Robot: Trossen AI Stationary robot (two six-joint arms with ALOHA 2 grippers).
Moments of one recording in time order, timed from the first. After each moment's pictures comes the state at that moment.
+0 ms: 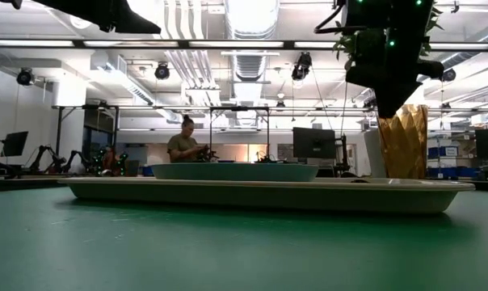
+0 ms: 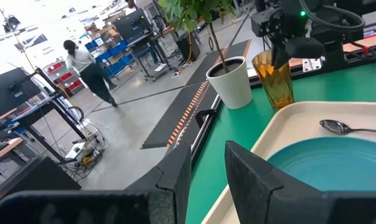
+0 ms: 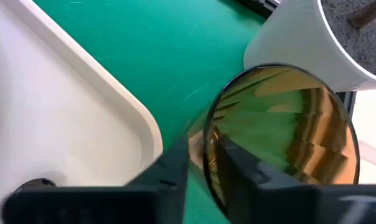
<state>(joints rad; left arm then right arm) 0.10 0.64 0.63 -0.09 -0.40 0.40 -0.16 1.32 1.03 -1.17 0.52 0.92</state>
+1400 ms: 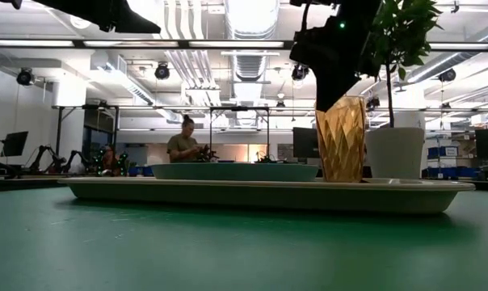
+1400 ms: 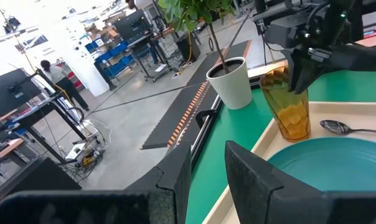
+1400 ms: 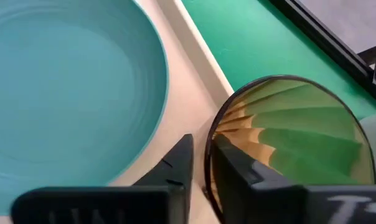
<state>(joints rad) 0.10 0.64 0.63 -0.09 -0.40 0.40 0.02 1.60 1.29 -0.97 0.49 0.74</state>
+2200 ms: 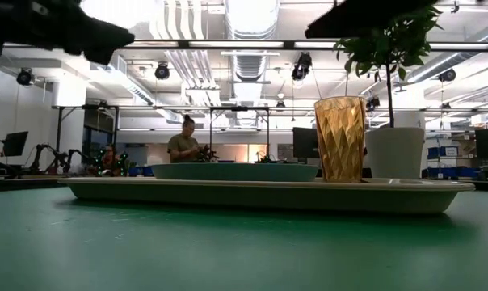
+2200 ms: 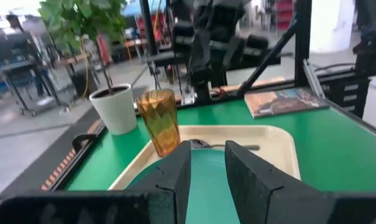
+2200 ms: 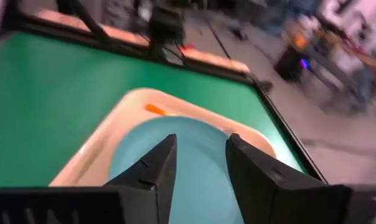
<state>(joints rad) 0.06 0.37 0.30 0.03 0.05 0.19 0.30 1.19 0.69 0.18 0.48 -0.17</state>
